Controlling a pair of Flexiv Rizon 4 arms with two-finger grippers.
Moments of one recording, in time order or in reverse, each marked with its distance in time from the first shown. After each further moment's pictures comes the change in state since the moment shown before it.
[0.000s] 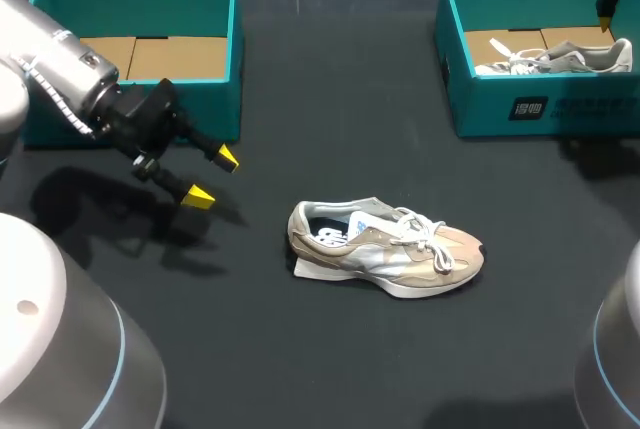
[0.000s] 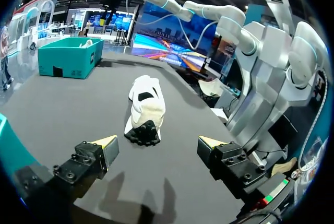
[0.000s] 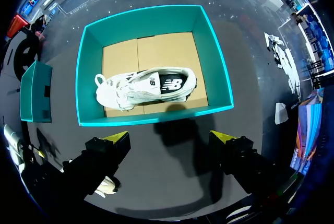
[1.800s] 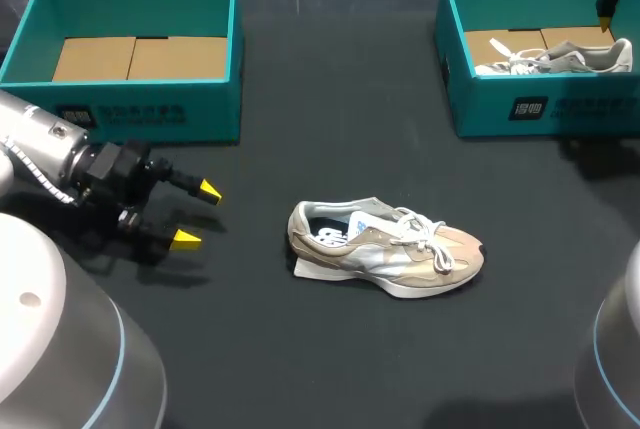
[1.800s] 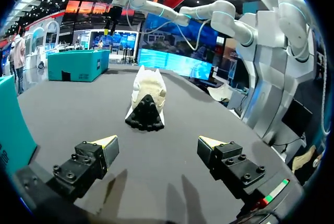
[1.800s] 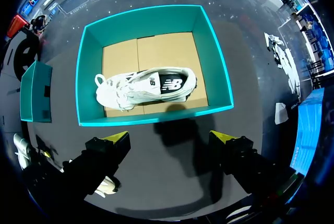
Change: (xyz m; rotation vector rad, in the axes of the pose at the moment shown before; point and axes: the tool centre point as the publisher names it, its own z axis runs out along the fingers) left arm 0.007 0.064 0.016 0.133 -0.100 0.096; right arm 0.000 0.000 0.000 0.000 0.000 0.000
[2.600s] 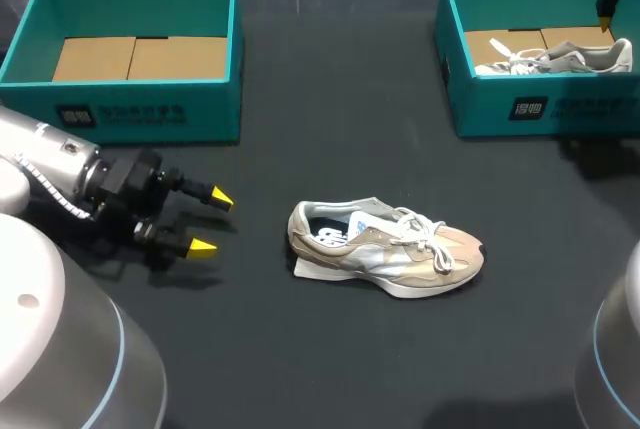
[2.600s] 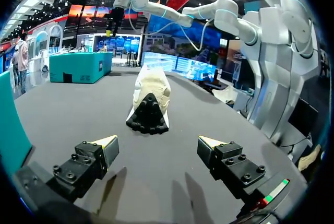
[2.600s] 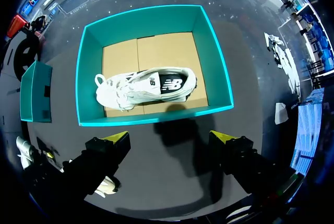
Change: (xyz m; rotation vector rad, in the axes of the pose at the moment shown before) left arm -0.003 0.003 0.023 0.035 -0.036 0.008; right arm 0.000 0.000 0.000 0.000 0.000 0.000
